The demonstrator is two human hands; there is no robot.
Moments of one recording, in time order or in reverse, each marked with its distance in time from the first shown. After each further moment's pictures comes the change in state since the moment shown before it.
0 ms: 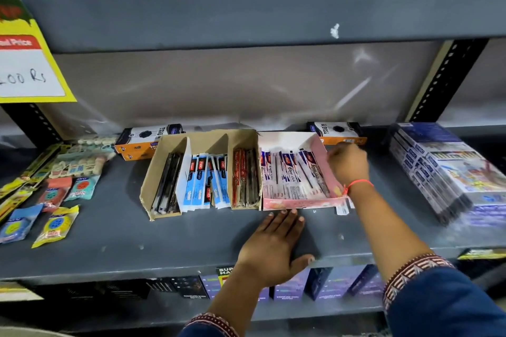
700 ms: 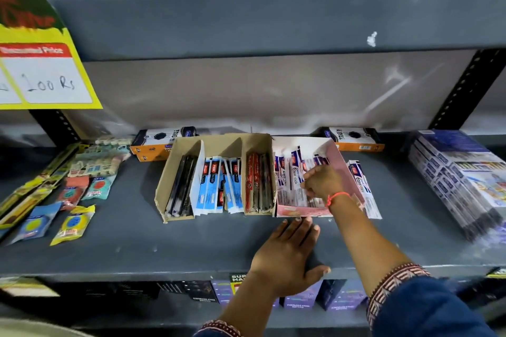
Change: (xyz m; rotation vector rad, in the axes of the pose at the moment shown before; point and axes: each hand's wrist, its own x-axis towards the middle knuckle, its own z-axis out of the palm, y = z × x) left_hand 0.003 0.000 0.003 0.008 -0.070 -0.084; right_hand -0.010 -0.019 0.057 0.239 -0.419 0.099
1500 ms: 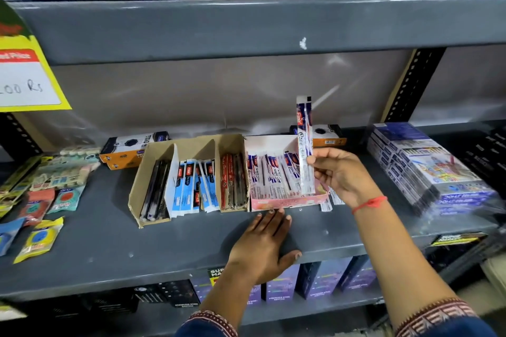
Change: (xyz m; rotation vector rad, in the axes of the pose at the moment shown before) left_hand -0.004 0.001 -0.005 -0.023 0.039 0.086; right_hand -0.069 0.014 -0.080 0.772 -0.113 -0.187
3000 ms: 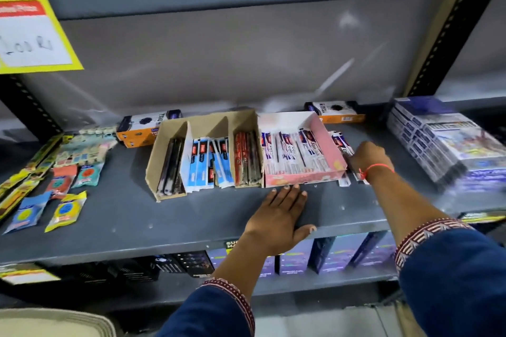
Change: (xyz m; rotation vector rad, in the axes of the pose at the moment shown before) left_hand -0.001 -0.002 0.002 0.040 -0.059 -0.012; right_hand 0.026 0.034 -0.023 -1.169 0.455 0.255
